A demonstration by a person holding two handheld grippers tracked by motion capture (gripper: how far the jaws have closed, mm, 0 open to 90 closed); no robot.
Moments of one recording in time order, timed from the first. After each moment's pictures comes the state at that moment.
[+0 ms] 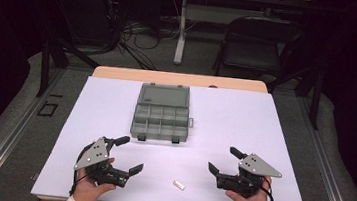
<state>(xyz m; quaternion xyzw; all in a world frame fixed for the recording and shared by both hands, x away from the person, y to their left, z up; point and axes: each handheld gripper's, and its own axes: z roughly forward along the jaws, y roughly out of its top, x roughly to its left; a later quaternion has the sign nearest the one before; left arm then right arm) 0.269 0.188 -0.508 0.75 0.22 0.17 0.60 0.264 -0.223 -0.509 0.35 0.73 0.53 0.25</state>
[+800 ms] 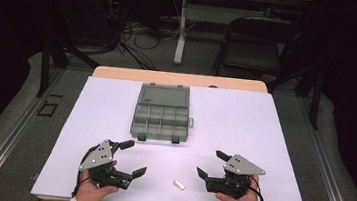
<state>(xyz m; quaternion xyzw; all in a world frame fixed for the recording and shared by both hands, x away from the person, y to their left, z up) 0.268 0.180 -0.514 0.76 0.22 0.15 0.59 0.265 -0.197 -0.518 0.32 0.77 0.51 0.22</state>
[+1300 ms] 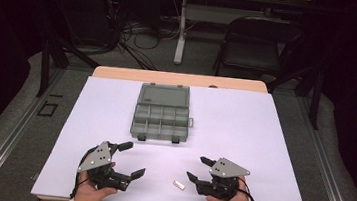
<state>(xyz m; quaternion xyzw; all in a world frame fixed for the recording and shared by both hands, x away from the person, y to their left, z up) 0.264 0.183 -0.515 0.76 0.22 0.15 0.59 0.261 -0.171 -0.526 0.28 0.80 0.49 0.20</state>
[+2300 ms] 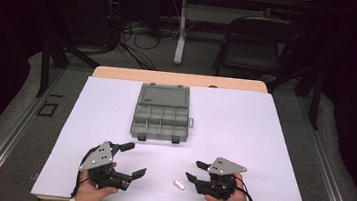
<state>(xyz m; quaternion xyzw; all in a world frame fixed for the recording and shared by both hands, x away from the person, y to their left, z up) 0.266 0.181 -0.515 0.77 0.22 0.14 0.59 0.266 -0.169 -0.536 0.30 0.81 0.48 0.15</state>
